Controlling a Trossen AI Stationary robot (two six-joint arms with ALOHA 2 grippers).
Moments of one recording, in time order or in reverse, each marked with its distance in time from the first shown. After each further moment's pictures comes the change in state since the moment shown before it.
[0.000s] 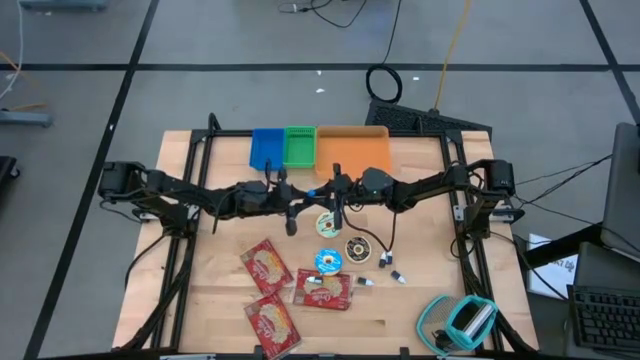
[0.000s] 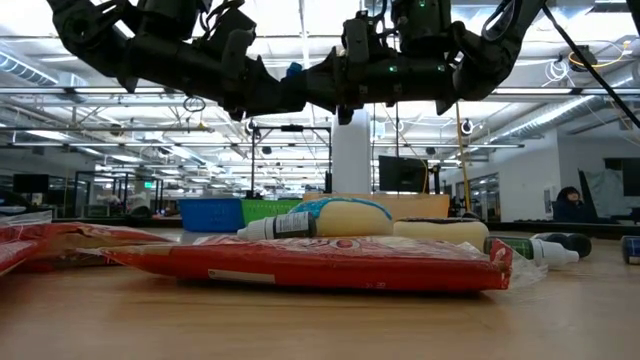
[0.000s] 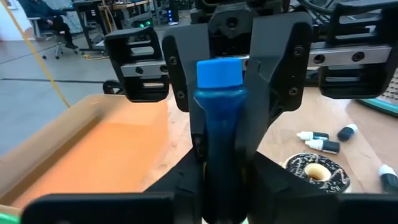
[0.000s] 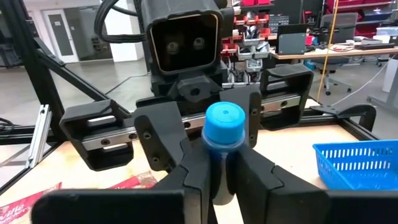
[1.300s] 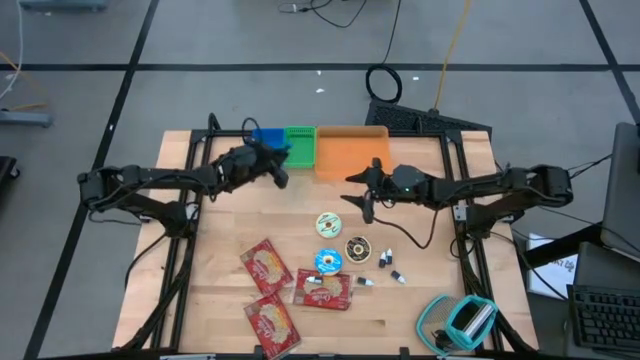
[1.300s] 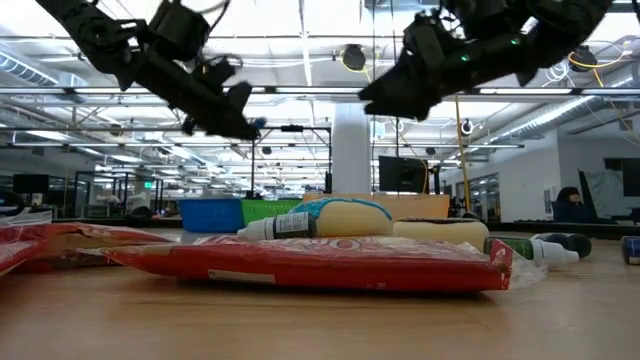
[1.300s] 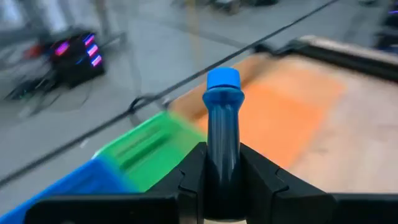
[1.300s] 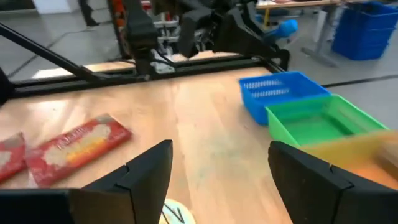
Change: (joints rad) left arm 0.358 -0.188 -0.001 -0.374 -0.180 -0.183; right arm -0.026 -0.476 -0.260 -0.446 0.217 -0.016
